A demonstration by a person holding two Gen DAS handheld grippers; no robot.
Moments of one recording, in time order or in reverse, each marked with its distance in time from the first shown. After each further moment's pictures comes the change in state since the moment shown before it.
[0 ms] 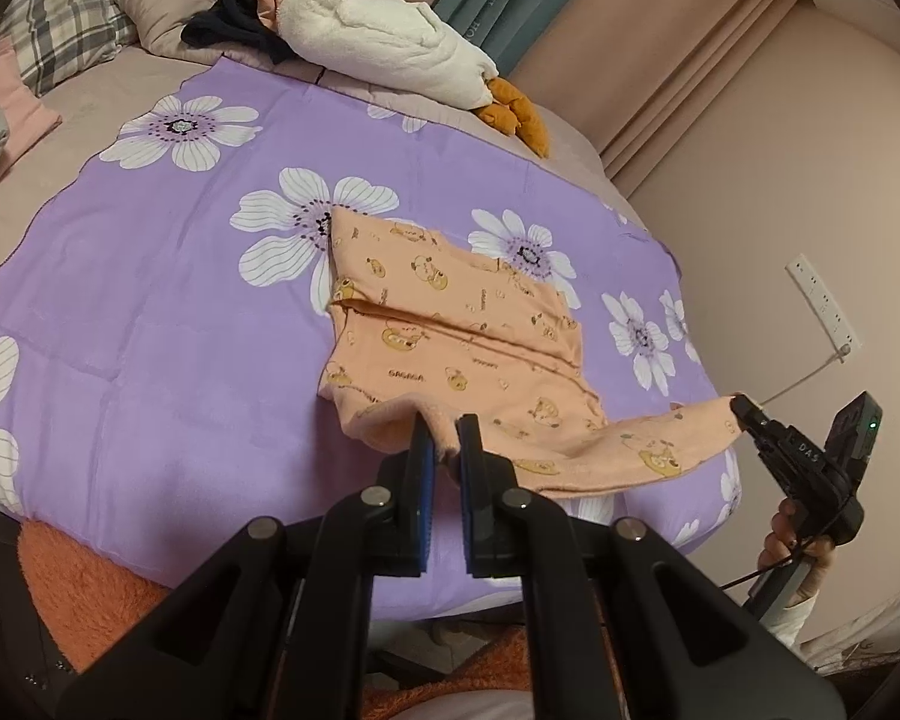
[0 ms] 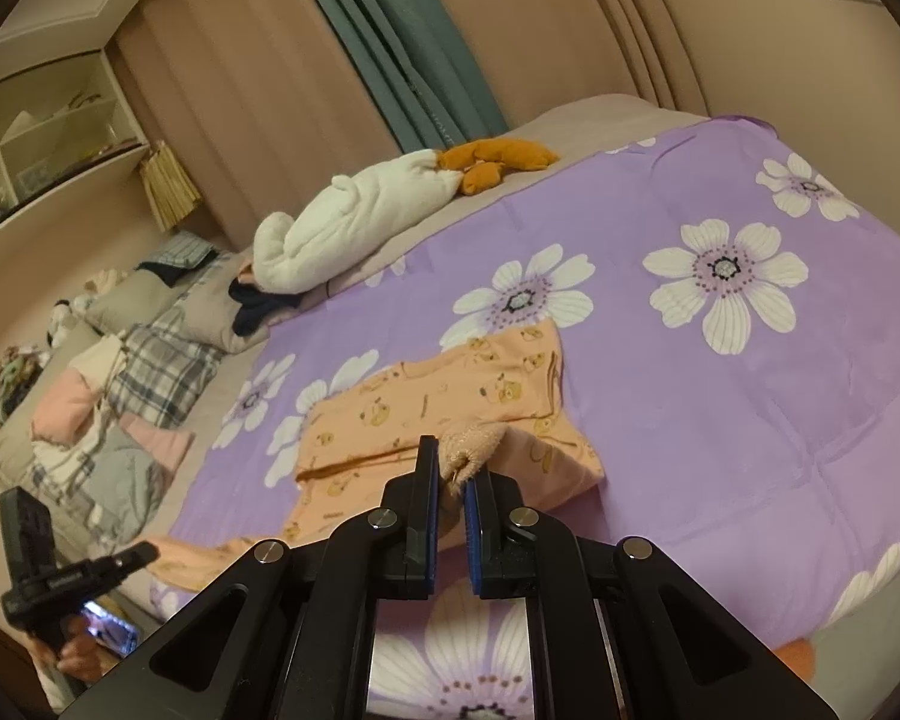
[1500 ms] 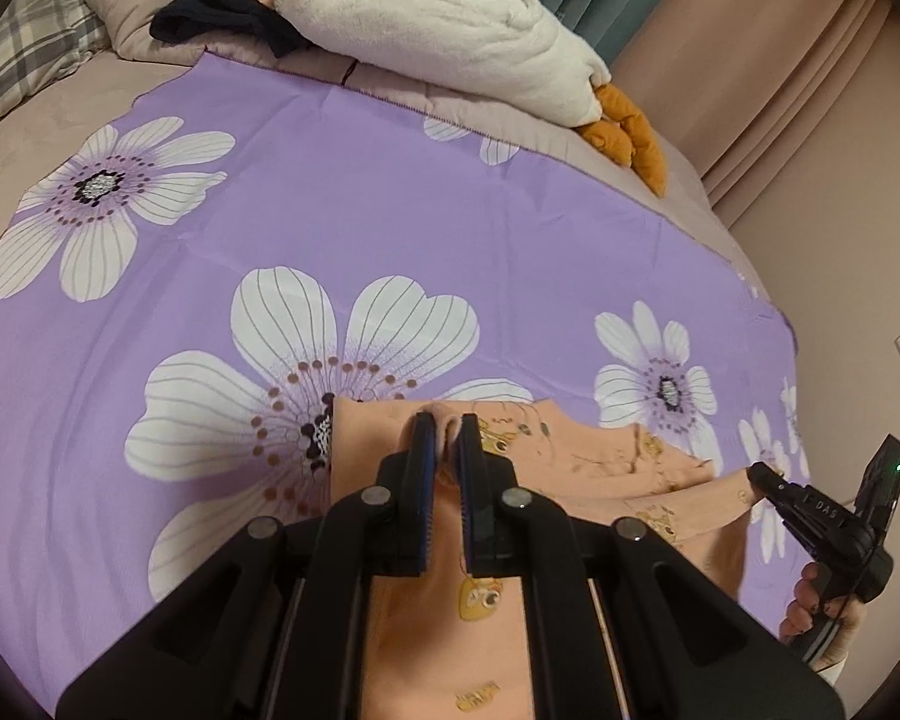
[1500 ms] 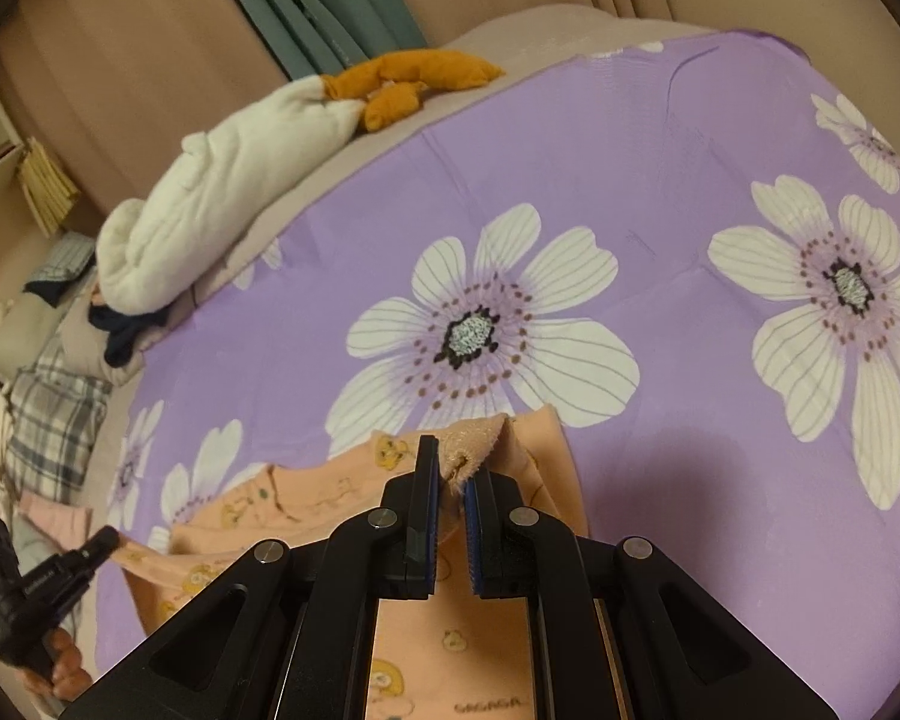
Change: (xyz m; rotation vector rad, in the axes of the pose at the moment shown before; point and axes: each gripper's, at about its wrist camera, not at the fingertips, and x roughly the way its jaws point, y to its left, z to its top) left arm 0.223 0.048 0.179 -0.046 0.007 0.179; right arm 0.245 -0.043 0.095 0.105 0.191 -0.150
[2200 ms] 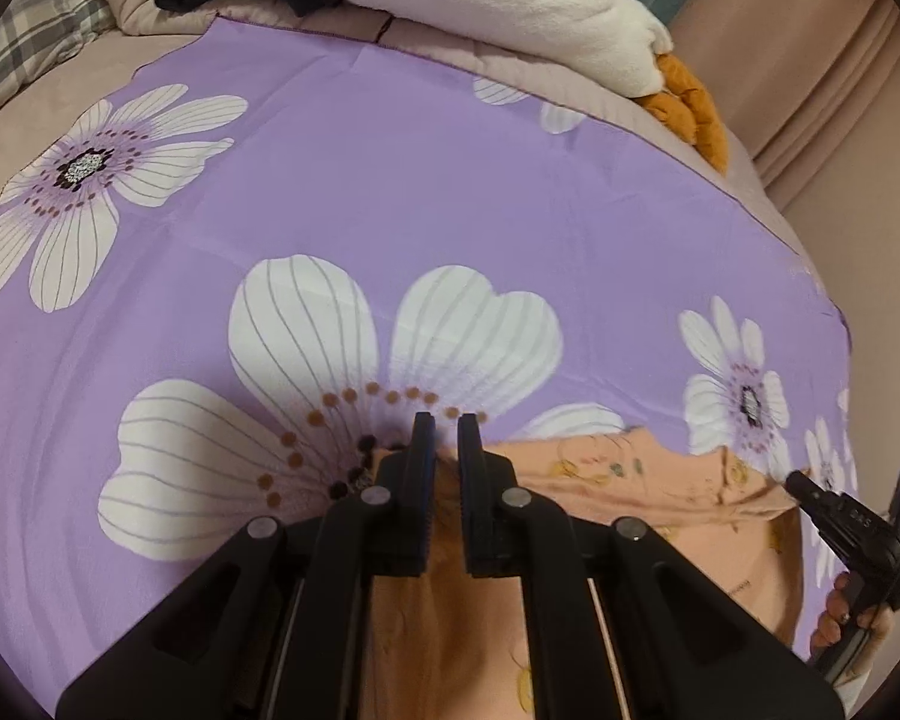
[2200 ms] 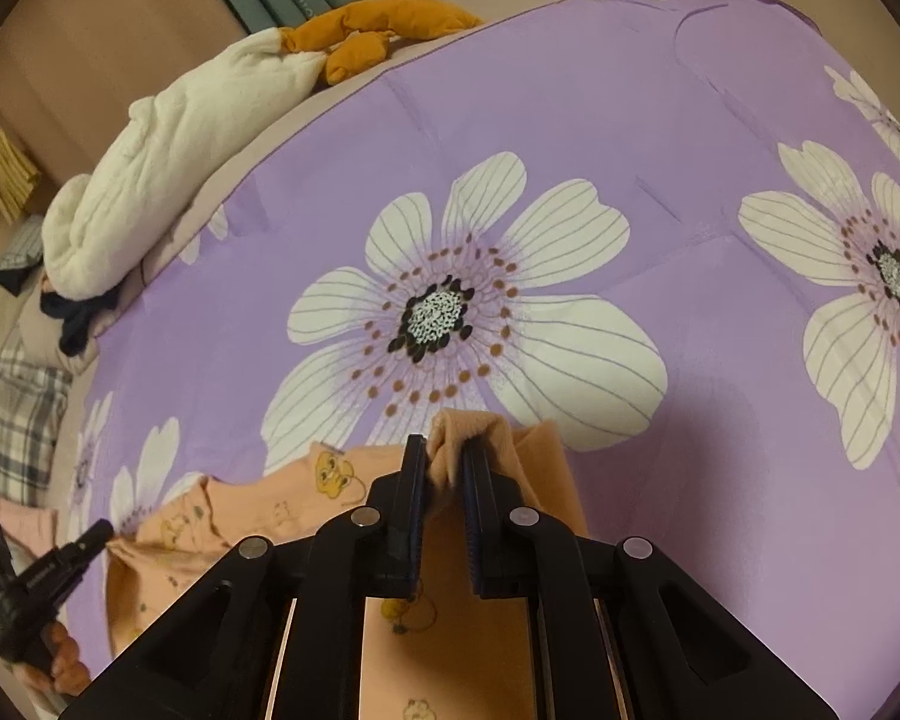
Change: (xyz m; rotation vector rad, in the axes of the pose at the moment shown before) left arm 0.060 0.024 0.019 -0.020 0.052 0.105; right arm 0.052 -0.006 0.010 0.003 0.079 -0.071
